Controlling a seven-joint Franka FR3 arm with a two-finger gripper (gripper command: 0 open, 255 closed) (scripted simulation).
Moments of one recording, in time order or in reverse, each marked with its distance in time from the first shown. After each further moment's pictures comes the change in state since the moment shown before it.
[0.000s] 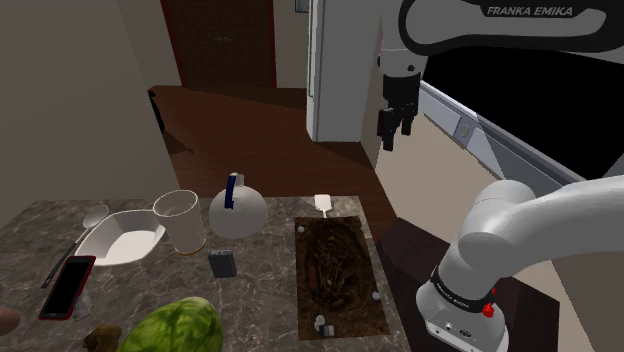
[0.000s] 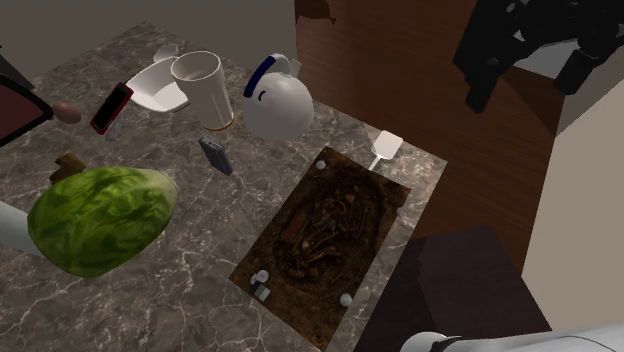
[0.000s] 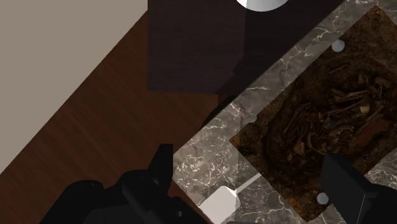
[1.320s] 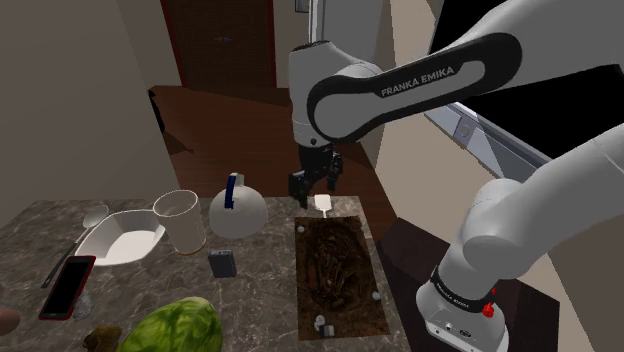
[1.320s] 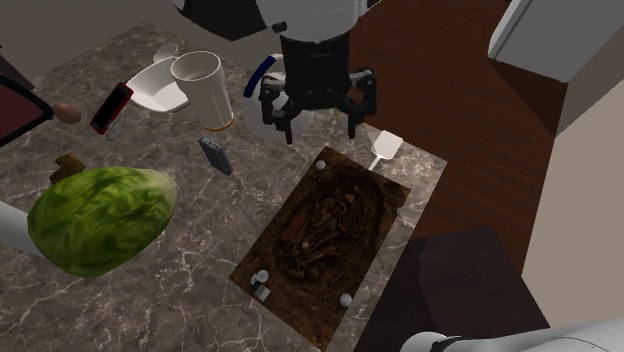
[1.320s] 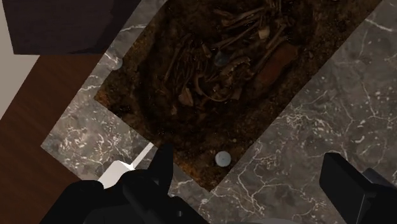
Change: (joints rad) arm 0.087 0.362 0.317 -0.059 0.235 0.483 0.421
